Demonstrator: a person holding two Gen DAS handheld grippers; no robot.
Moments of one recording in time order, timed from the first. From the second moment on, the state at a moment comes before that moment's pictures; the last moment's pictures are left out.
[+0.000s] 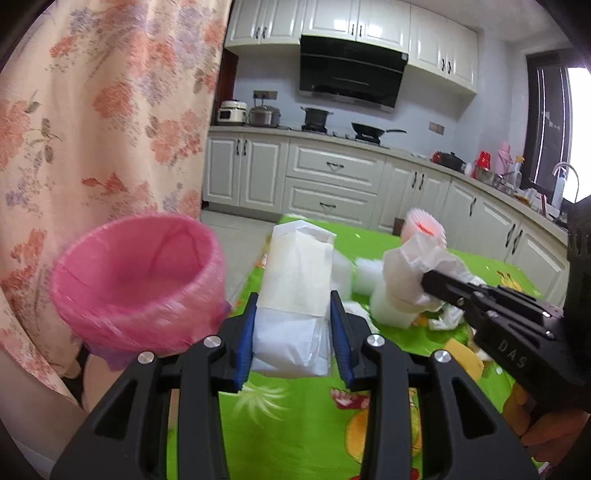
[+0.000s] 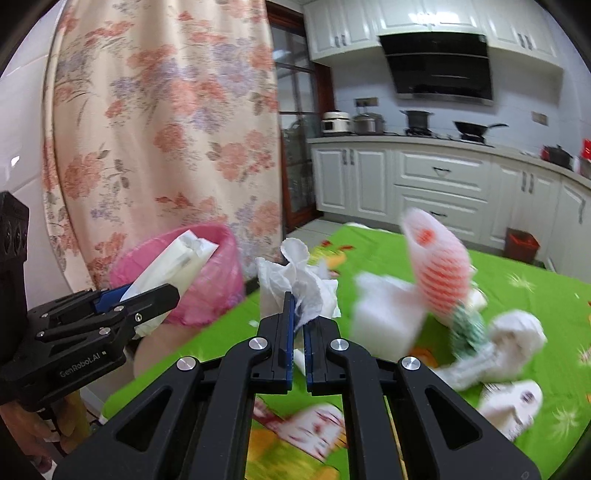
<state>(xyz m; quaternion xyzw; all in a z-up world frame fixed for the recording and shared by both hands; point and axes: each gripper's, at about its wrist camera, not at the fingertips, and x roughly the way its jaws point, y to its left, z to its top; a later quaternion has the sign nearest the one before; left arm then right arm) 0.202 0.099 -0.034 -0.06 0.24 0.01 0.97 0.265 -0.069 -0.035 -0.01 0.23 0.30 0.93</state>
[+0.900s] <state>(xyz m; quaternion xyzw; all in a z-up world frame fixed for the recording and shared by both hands) 0.235 0.268 -0.027 -0.11 0.26 0.15 0.95 0.323 0.108 -0.017 -0.04 0.23 0.44 0.87</state>
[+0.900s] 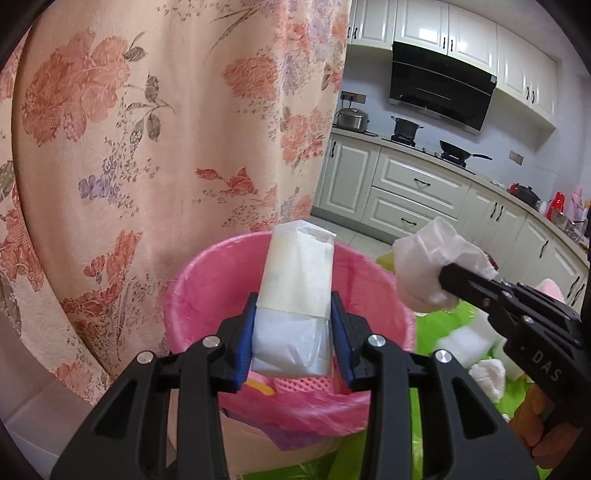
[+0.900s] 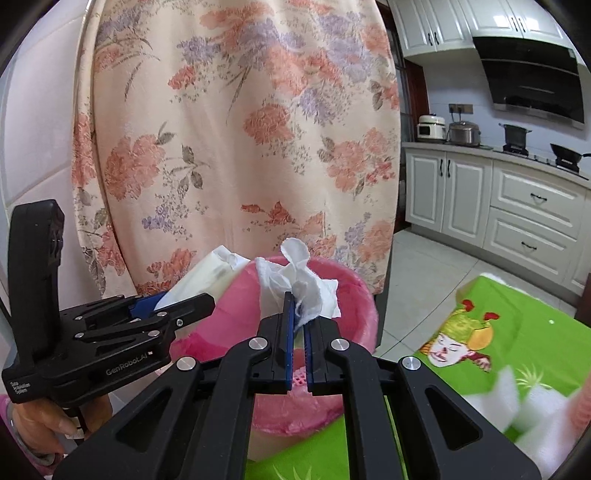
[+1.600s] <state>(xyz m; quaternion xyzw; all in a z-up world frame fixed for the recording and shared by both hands) 0.216 0.253 -0.022 -0.12 0.24 0.17 0.95 0.329 0.059 -0.027 0.00 0.24 0.41 0.88</state>
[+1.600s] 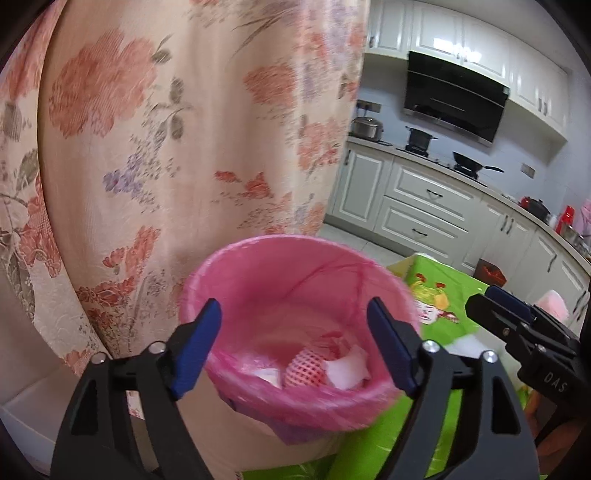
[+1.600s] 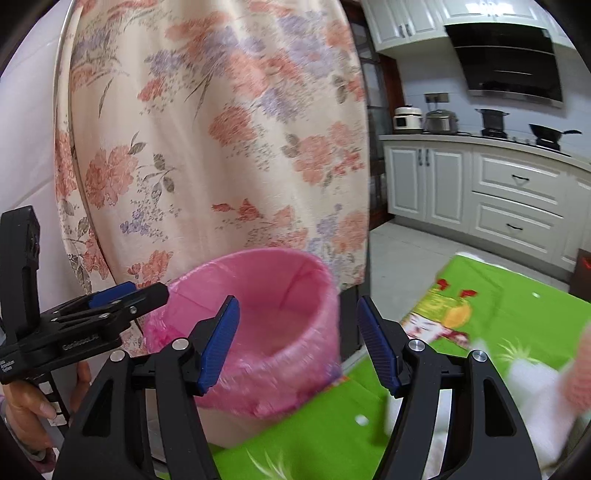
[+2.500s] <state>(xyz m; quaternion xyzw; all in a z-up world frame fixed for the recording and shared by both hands) 0.224 0.015 -0.069 -0.06 0.27 -0.01 0.96 0.255 -0.200 -0.079 0.02 0.26 0.17 0.95</state>
